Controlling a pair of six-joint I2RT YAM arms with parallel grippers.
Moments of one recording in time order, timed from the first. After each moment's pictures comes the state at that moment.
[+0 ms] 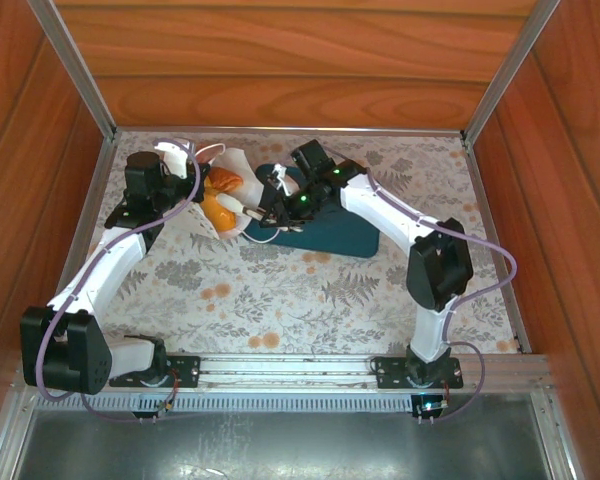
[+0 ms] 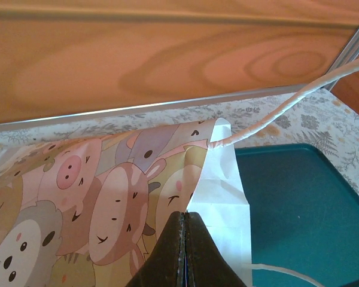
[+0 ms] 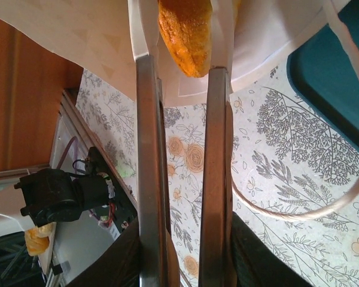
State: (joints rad) left arm -0.16 1.25 0.92 -0.01 0.34 -0.11; right arm 0.68 1.88 1.63 -0.81 -0.71 0.30
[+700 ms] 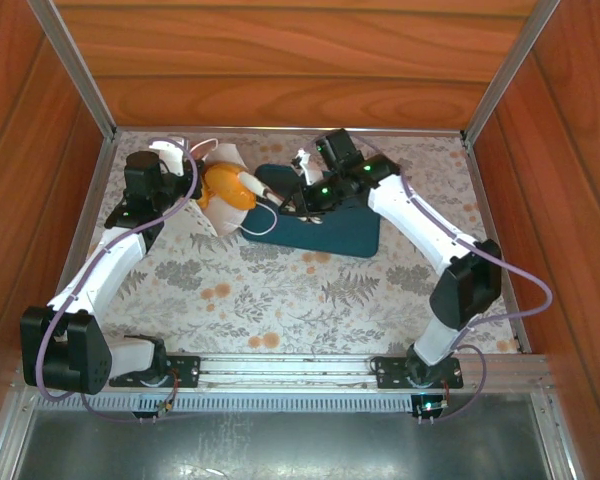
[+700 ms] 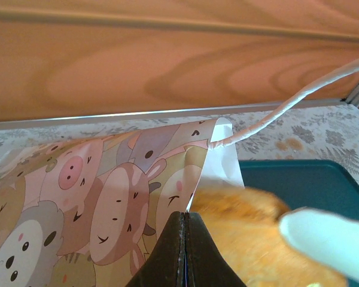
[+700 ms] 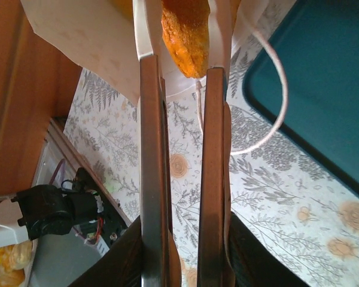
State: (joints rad) left arm -0.16 1.25 0.92 0.00 0.25 -0.15; right arm 0.62 1.68 1.60 -0.88 -0.58 0.30
